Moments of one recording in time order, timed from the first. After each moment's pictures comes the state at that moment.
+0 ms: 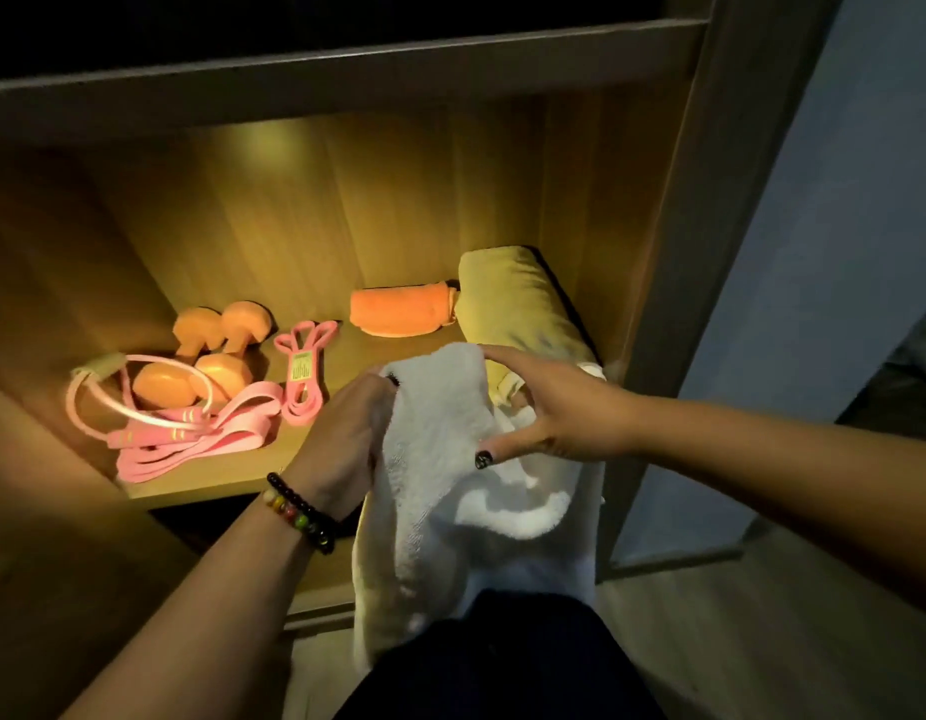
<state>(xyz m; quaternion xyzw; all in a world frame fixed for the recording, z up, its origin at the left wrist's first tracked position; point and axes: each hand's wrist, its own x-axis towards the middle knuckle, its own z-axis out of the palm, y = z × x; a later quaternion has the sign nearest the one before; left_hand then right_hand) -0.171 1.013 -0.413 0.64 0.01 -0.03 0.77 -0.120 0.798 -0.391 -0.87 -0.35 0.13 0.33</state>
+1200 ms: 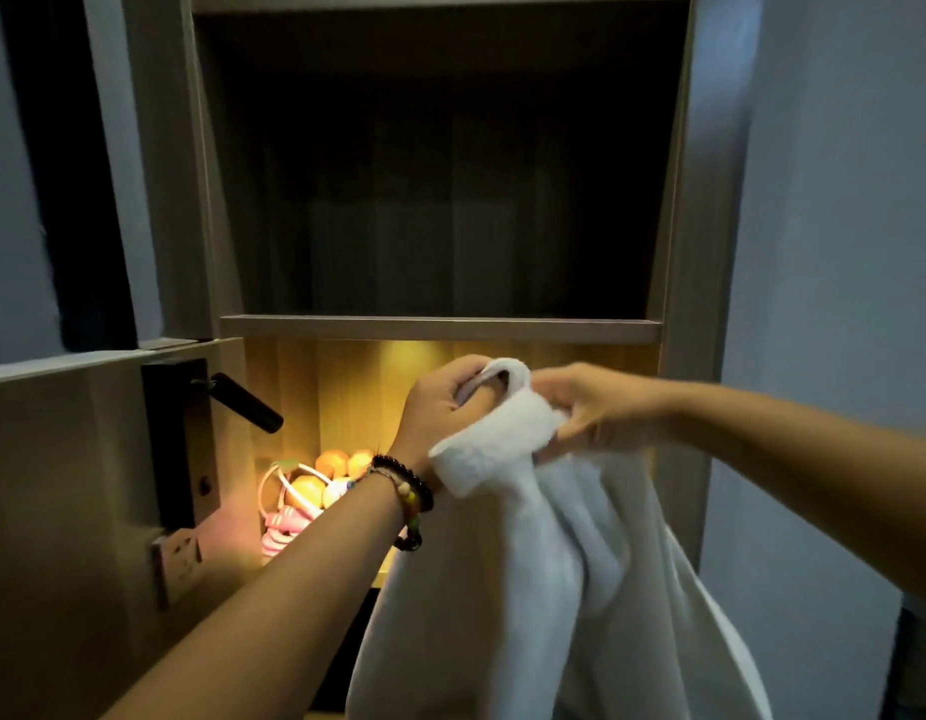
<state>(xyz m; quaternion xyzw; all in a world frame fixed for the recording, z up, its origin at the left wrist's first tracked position) -0.316 0.978 -0.280 0.75 -0.24 0.38 0.48 -0.277 0.800 -0.225 -0.83 -0.49 0.05 0.27</state>
